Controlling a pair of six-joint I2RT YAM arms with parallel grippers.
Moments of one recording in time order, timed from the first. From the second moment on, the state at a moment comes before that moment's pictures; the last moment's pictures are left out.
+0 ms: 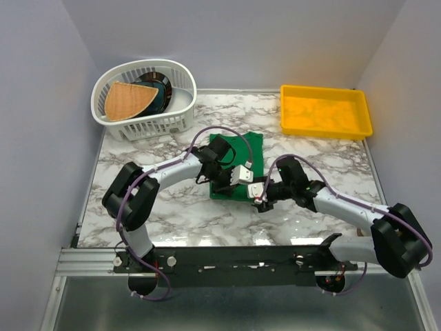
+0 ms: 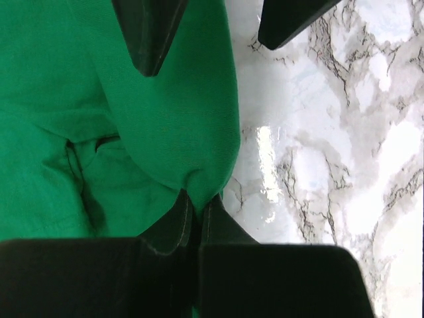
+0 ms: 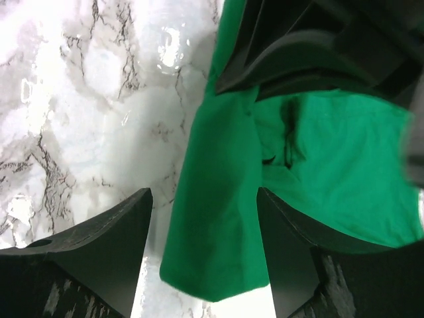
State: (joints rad) left arm -0.71 1.74 1.13 -0.57 0.64 0.83; right arm 0.60 1.23 0.54 -0.07 -0.67 -1.06
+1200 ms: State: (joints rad) left arm -0.51 2.08 1.58 -1.18 0.93 1.01; right arm 0.54 1.71 1.07 -0.70 -0.78 -1.04
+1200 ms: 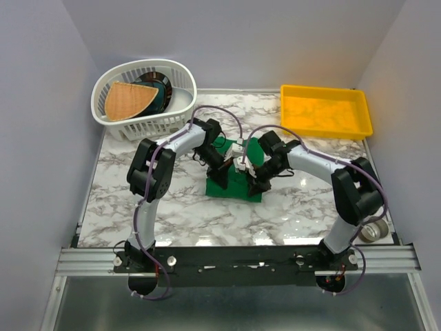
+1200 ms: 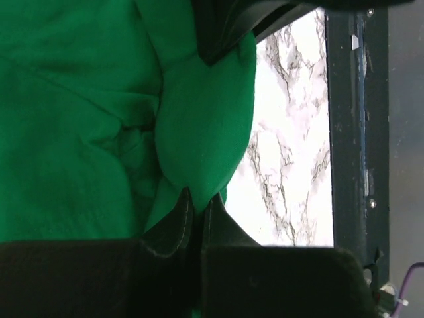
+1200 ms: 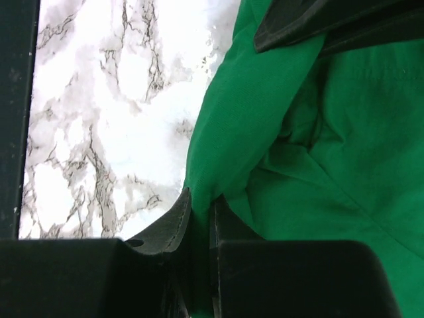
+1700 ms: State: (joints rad) left arm -0.43 2.31 1.76 -1.31 1.02 0.93; right arm 0.46 2.10 1.46 -1.11 -0.92 -1.21
